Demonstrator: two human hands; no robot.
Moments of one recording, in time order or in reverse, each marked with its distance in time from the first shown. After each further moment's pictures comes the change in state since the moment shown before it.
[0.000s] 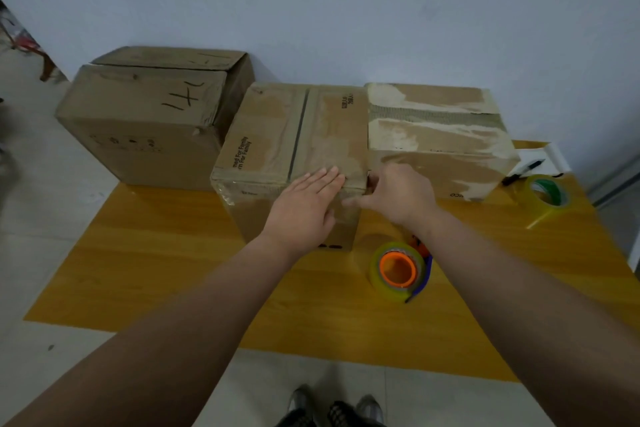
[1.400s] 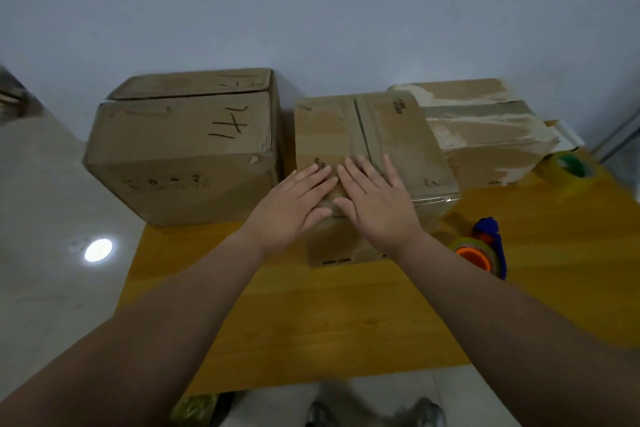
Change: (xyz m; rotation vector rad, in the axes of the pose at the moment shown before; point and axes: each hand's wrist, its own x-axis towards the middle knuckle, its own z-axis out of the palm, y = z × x) left_hand -0.014 -0.188 -0.030 -0.095 -0.078 0.337; right_hand 0.010 -0.163 0.061 -0.395 0.139 -0.179
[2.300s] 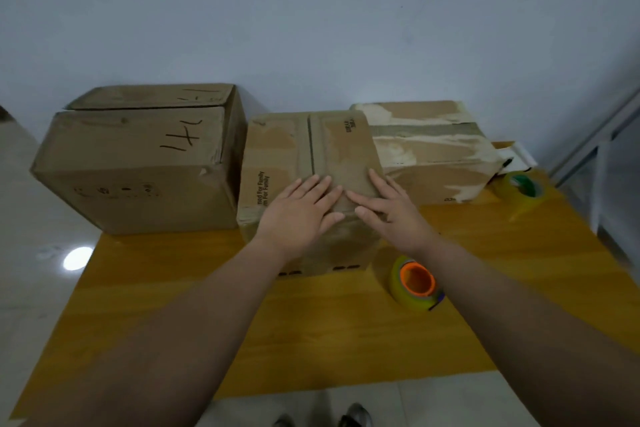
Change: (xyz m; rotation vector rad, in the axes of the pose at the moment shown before) left_hand 0.072 0.095 0.015 0.240 -0.150 -0.134; right_hand -0.046 0.125 0.012 0.719 -0.046 0.146
